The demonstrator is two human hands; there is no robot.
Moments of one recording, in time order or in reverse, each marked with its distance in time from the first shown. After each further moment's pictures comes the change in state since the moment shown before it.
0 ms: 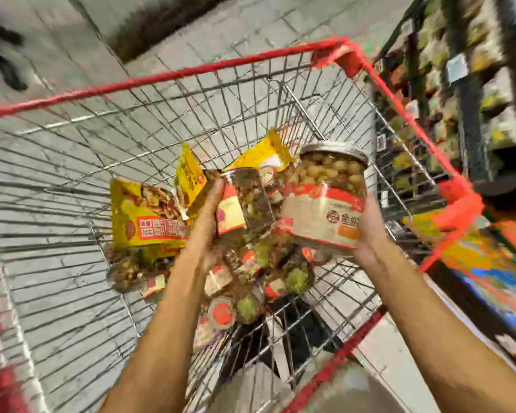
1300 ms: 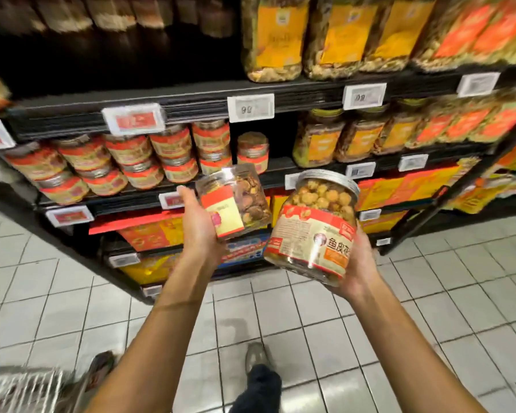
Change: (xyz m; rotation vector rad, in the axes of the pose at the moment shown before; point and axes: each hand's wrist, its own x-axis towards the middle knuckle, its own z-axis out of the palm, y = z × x) left_hand -0.183 -0.547 0.589 0.463 -0.686 -0.171; right_hand -0.389 -0.028 -0.668 0.923 0.307 -0.670
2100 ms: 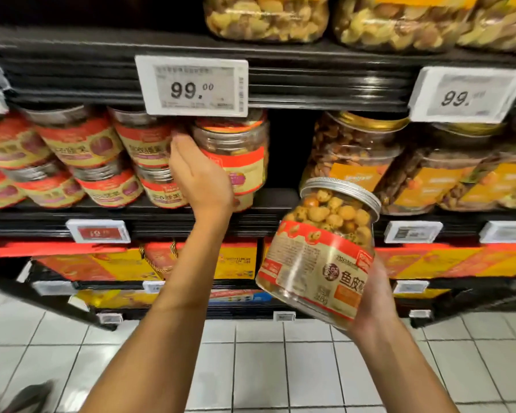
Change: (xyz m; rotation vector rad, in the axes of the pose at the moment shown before) left_hand 0.213 -0.059 0.098 0.251 0.586 0.706; right_hand 0.201 -0.077 -0.071 -0.112 -0.083 0.081
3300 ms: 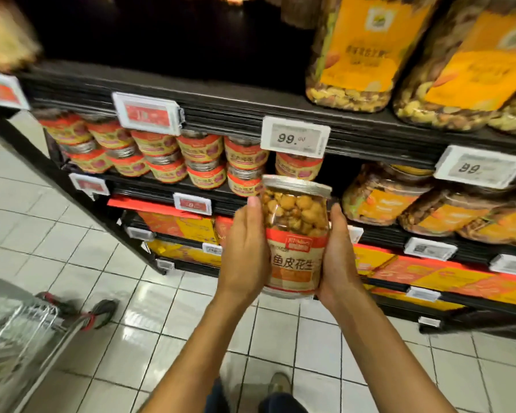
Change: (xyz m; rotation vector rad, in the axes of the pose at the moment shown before) left_hand -0.066 0.079 -0.114 0.306 -0.482 -0.248; right_hand -0.042 0.014 0.125 -0.382 0.066 0.054
